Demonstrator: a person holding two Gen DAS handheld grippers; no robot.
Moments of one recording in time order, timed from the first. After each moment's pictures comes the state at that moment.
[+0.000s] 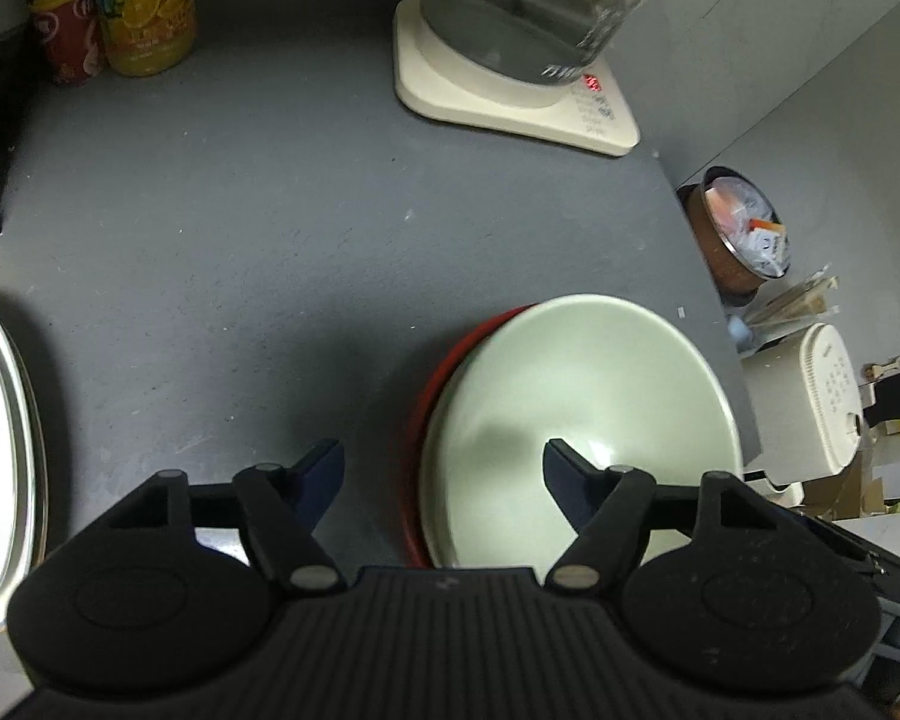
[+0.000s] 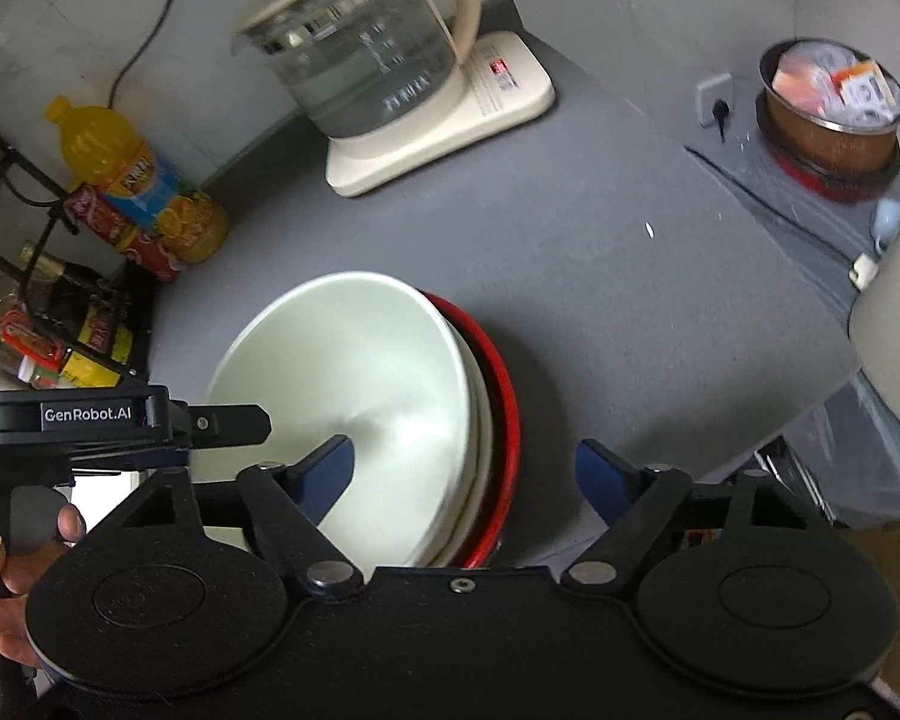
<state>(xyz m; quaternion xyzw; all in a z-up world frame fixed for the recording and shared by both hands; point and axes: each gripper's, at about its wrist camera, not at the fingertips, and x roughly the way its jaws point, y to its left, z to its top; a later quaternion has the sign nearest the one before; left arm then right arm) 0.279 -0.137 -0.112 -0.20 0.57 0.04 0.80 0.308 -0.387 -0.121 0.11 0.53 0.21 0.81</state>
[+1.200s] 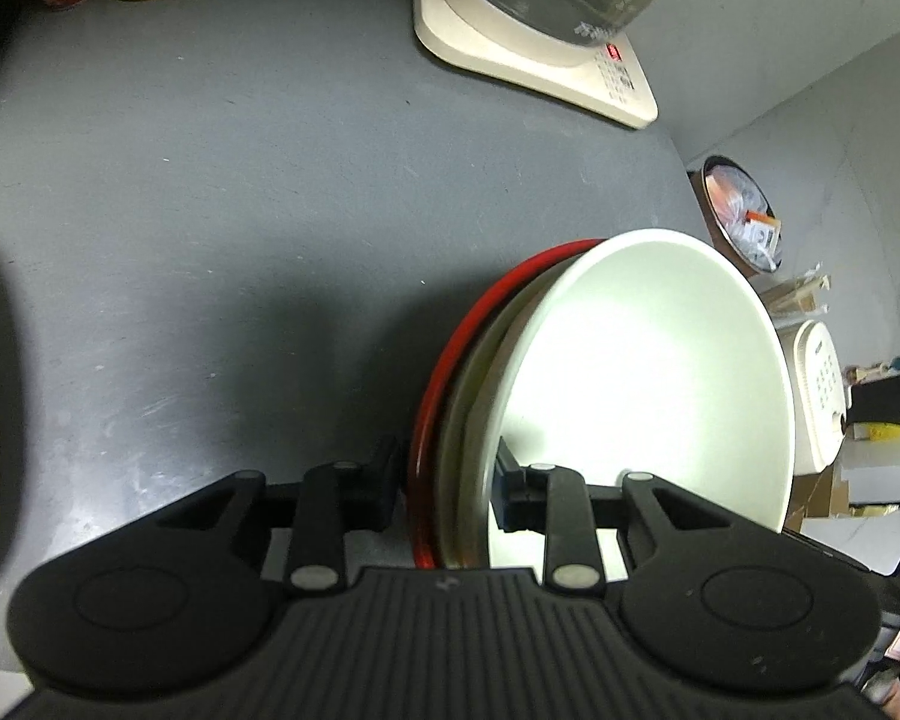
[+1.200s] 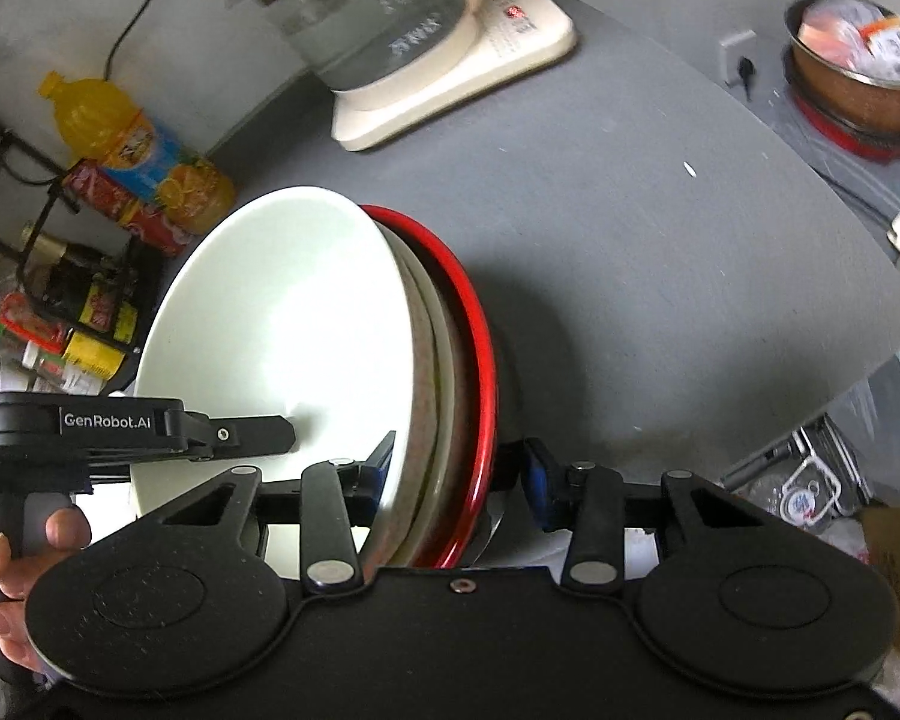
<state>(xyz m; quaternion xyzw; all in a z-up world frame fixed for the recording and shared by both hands) 0.274 -0.121 -0.141 -0.24 0.59 0.02 0.77 0.310 -0.372 -0.141 0.13 0.55 0.23 0.79</state>
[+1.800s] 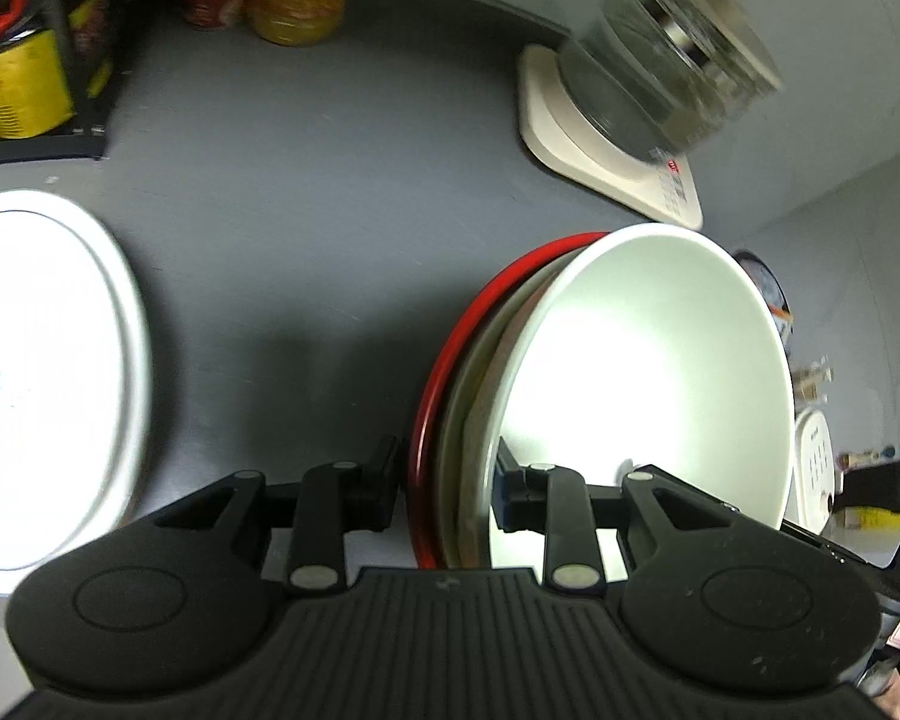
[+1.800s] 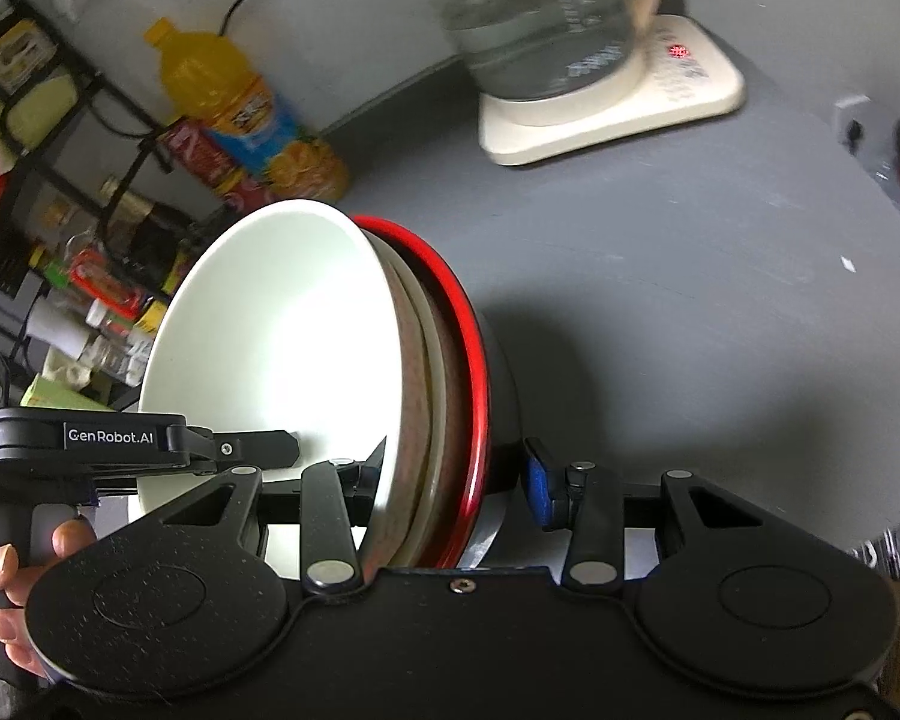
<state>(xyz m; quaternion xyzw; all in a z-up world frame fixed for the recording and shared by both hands) 0.235 -0.051 -0.102 -0.29 0.54 0.08 0.79 0.323 -0.306 -0.108 0.09 0.53 0.31 0.78</state>
